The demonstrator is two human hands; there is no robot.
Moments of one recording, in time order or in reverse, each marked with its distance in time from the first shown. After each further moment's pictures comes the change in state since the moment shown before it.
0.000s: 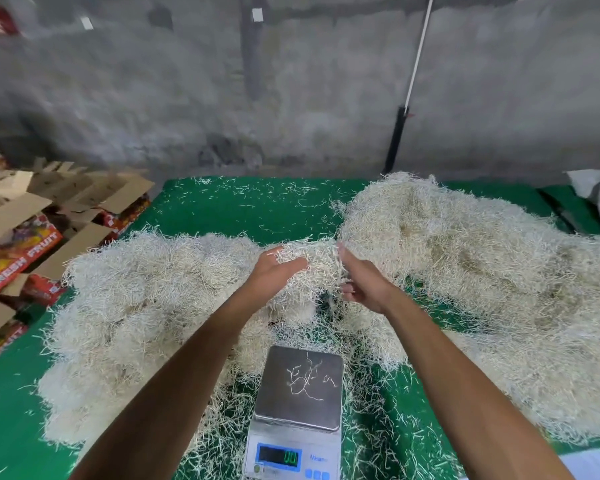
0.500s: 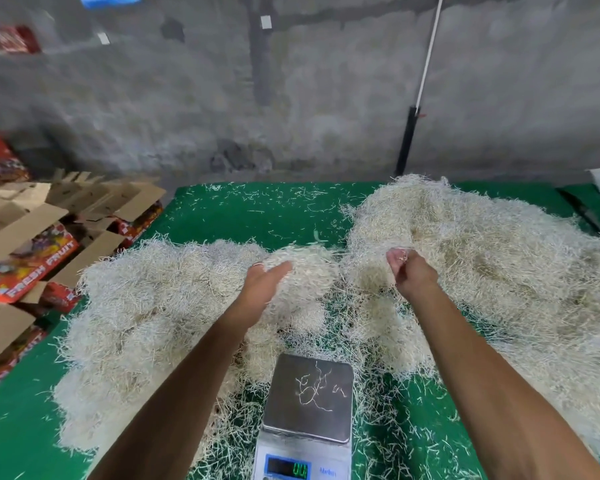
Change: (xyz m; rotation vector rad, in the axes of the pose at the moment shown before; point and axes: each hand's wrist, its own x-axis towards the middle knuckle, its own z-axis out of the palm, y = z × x) left_hand 0.007 -0.016 -0.011 -0.145 0.119 -0.082; right_hand 0.026 -0.013 -0.057 0.889 0.533 0.011
